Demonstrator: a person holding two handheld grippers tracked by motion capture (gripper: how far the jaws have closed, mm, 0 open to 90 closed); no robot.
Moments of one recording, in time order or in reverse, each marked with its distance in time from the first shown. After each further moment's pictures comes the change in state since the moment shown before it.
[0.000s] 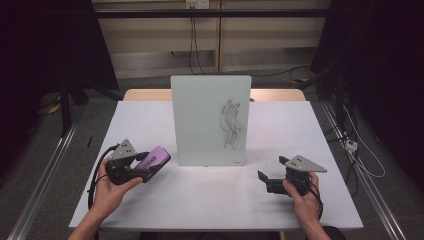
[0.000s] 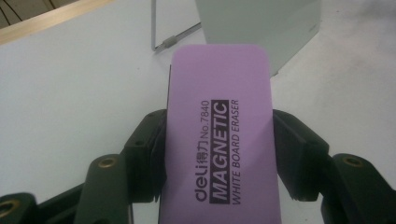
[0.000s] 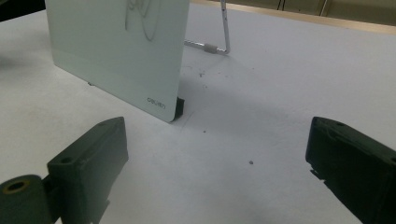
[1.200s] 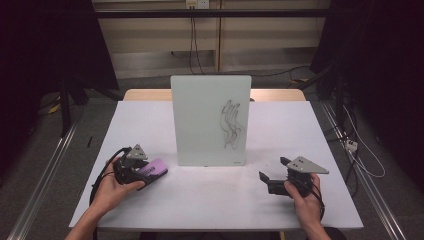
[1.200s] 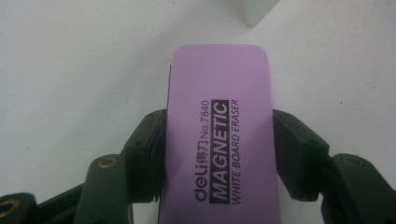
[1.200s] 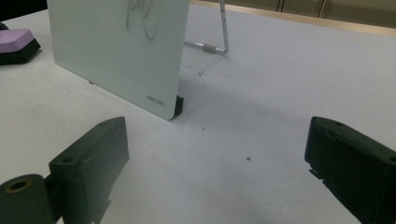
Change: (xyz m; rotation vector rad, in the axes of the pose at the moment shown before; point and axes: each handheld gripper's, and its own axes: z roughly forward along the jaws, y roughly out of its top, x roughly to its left) left arm 0.011 -0.013 0.028 0.306 -0.007 0.053; right arm 0.000 -0.001 -0.004 -0.004 -0.004 -0.004
